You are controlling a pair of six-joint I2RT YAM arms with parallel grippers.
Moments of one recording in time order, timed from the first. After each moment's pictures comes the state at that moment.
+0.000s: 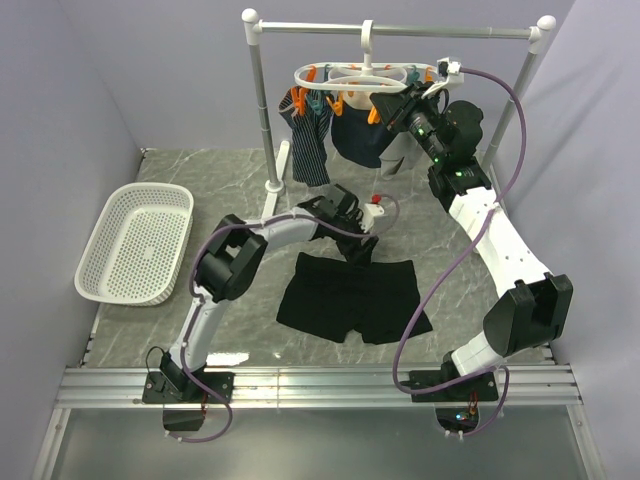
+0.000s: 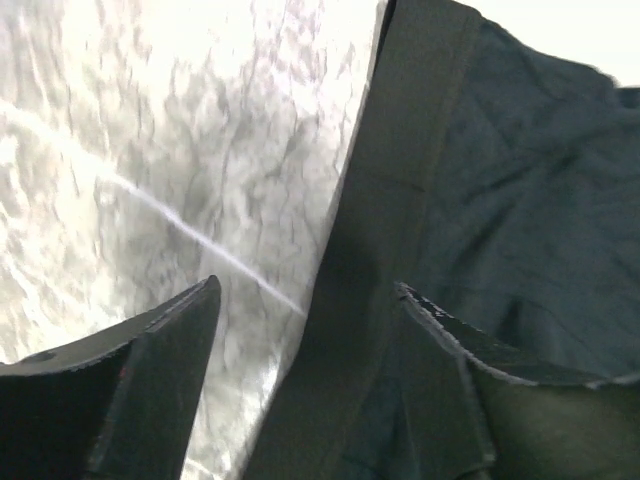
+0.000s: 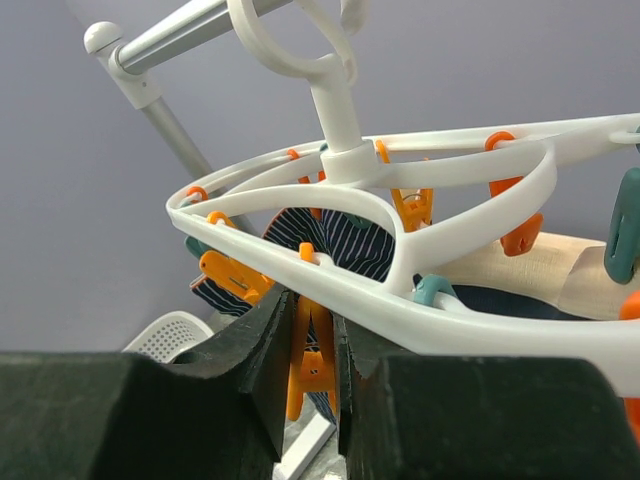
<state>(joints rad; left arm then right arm) -0.73 2.25 1.68 -0.31 0.59 0.20 0.26 1.53 1.51 0.24 -0.27 0.47</state>
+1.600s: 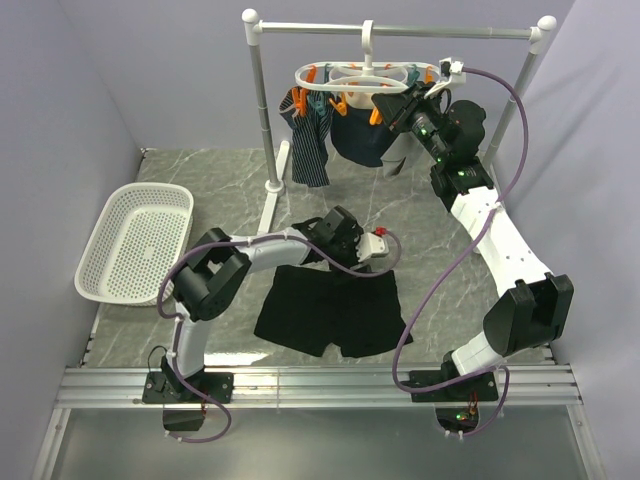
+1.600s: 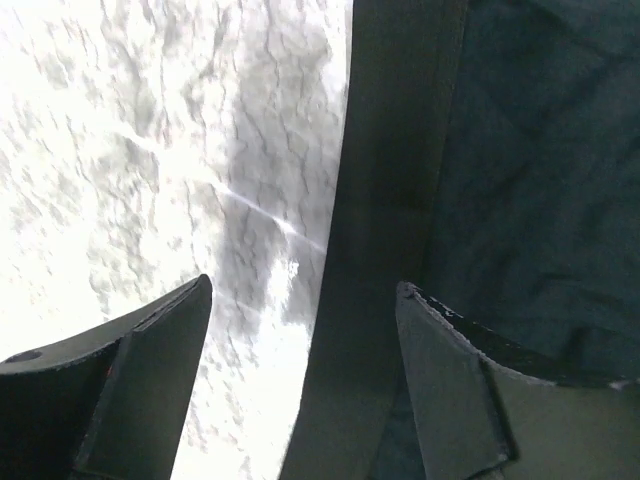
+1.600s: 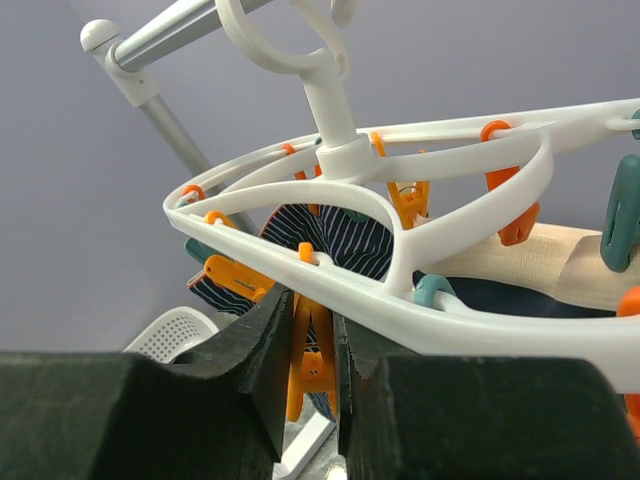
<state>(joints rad) -0.85 2.02 1.37 -0.22 0.30 0.52 0.25 1.53 1.51 0.23 -0.30 0.49</state>
